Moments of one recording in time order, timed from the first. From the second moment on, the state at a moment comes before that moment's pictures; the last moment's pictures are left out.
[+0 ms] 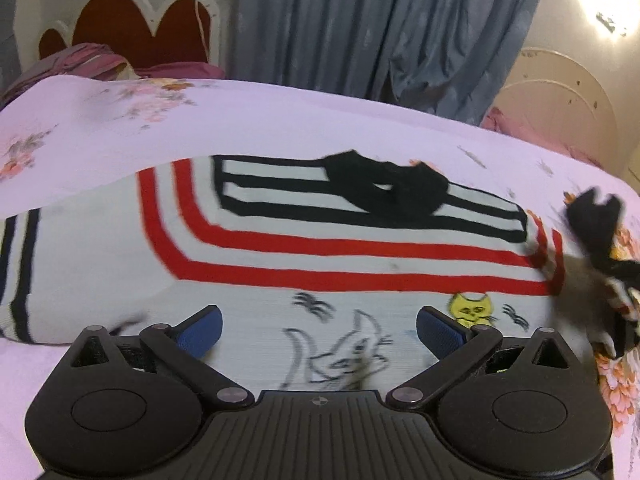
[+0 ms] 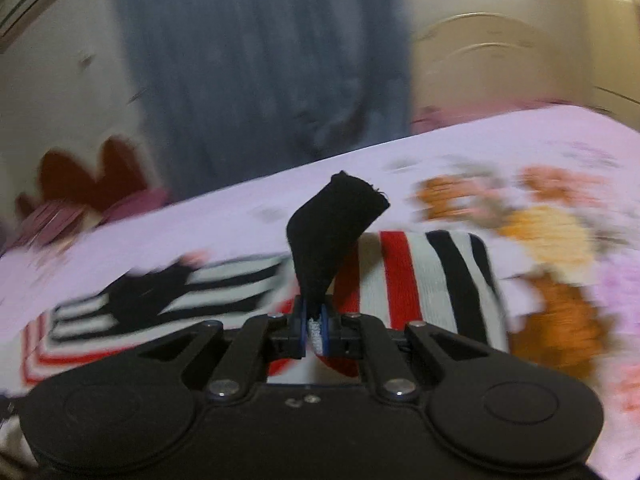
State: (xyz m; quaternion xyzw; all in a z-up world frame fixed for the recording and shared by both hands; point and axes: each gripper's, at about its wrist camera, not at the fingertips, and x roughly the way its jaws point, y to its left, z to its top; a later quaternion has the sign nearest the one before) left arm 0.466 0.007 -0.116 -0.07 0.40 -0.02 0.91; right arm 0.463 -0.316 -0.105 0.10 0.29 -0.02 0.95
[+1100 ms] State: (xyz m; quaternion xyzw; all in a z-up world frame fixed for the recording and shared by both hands) left arm 0.514 -0.031 -0.117 -0.05 0.35 -0.11 0.93; right arm 0.404 -0.361 -0.116 0.21 0.28 -0.11 0.93
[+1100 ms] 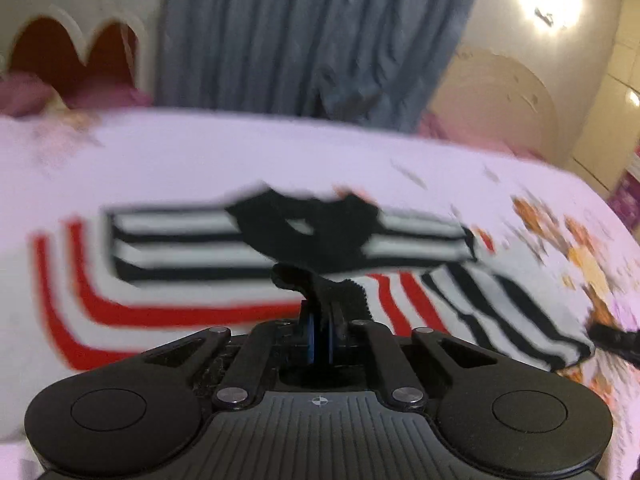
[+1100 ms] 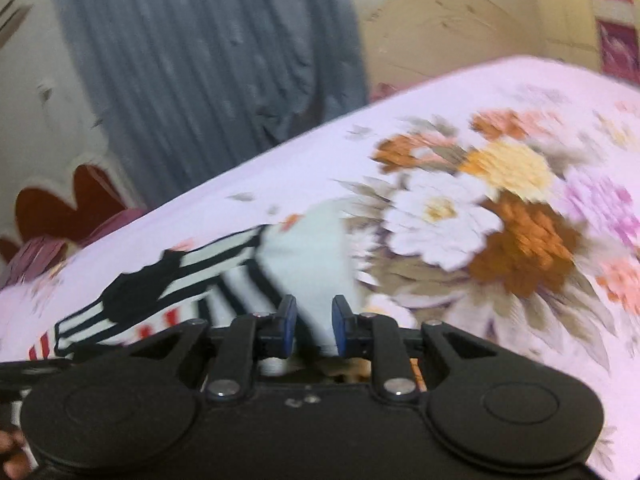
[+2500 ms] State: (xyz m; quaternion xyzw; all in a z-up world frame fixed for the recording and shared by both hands) left arm 0.524 0.008 -0.174 -0.02 0.36 -0.02 0.93; right arm 0.540 -0.401 -0.157 0.20 0.35 0.00 0.92
